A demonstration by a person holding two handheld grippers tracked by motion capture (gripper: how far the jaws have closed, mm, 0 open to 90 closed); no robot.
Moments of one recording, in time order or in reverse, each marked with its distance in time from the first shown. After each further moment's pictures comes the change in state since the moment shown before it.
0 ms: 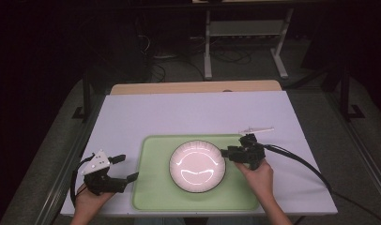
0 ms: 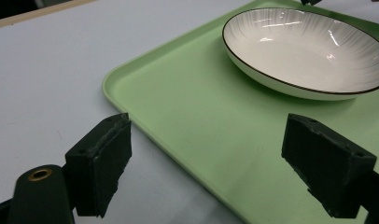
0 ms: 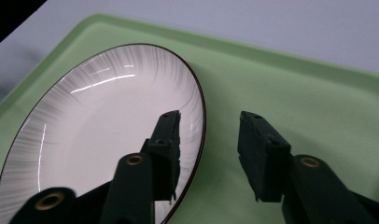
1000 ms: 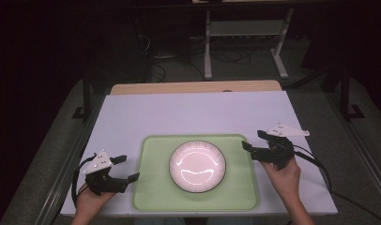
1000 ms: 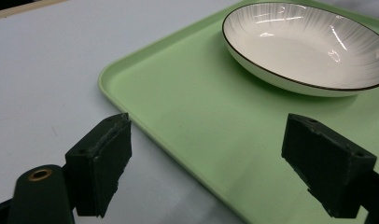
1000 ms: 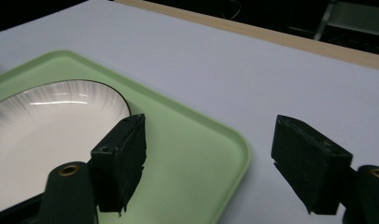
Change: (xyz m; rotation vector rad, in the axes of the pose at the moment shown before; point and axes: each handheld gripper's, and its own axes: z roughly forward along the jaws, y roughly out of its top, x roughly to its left) left arm 0.000 -0.001 0.004 0.016 -0.007 -0.008; right arm -0.026 -0.006 -0.067 -0.246 -0.171 -0.236
